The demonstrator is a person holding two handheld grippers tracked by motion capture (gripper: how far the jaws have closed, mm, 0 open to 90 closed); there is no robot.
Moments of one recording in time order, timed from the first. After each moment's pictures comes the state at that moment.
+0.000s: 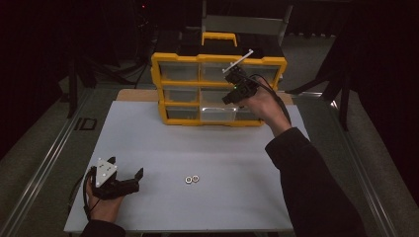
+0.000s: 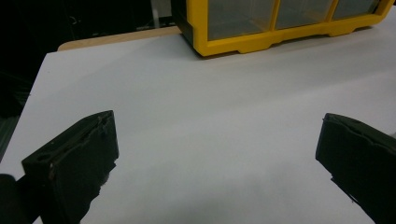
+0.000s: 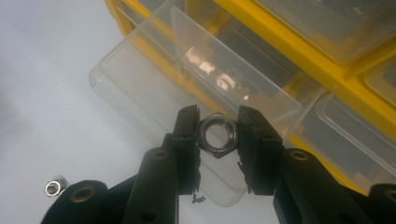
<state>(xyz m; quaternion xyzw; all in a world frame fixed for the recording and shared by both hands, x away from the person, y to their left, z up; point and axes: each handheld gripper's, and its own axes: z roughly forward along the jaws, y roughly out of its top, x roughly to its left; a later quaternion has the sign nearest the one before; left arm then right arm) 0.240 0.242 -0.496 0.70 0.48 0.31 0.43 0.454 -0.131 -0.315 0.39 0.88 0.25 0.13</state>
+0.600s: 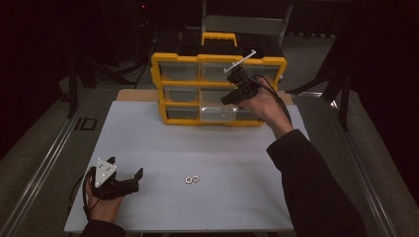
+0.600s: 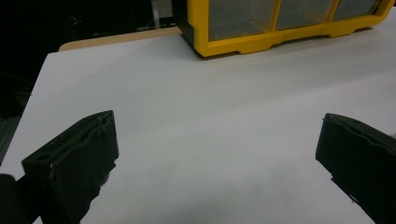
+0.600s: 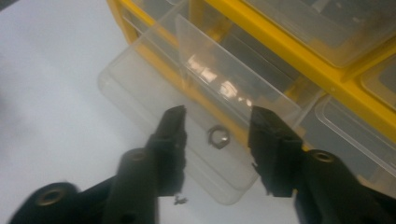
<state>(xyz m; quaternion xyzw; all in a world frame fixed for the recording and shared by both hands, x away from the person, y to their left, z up) 0.240 0.243 -0.496 0.70 0.48 0.31 0.43 0.448 -0.134 -0.312 0.38 0.87 0.27 0.13</state>
